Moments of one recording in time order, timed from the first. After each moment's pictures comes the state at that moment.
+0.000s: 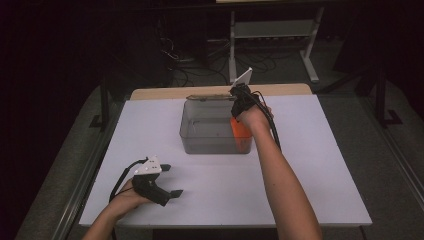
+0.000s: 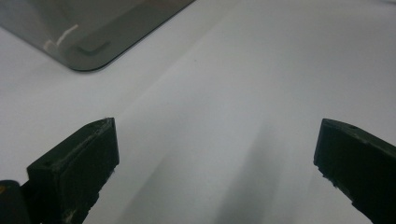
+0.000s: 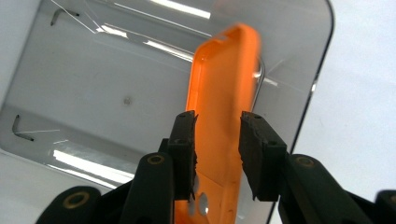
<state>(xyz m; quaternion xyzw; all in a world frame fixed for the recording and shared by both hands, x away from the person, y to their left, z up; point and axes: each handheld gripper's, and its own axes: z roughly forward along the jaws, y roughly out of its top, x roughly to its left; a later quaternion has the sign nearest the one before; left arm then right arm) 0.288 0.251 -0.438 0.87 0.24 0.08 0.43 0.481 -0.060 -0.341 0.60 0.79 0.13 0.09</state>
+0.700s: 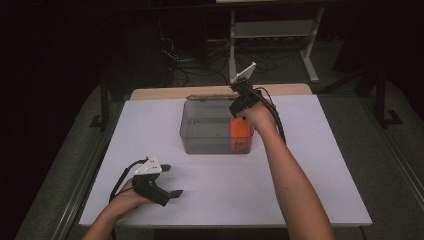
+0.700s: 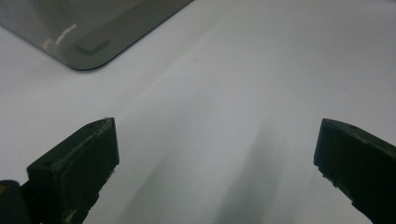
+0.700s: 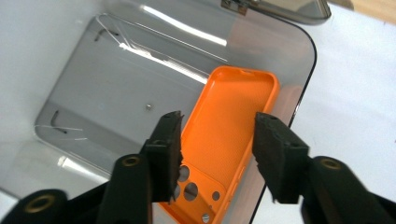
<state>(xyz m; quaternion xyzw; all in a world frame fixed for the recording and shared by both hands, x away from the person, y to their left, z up) 0.288 0.251 -0.438 0.87 0.25 0.08 0.43 0.466 -0.067 -0.316 0.55 0.81 0.19 0.10</state>
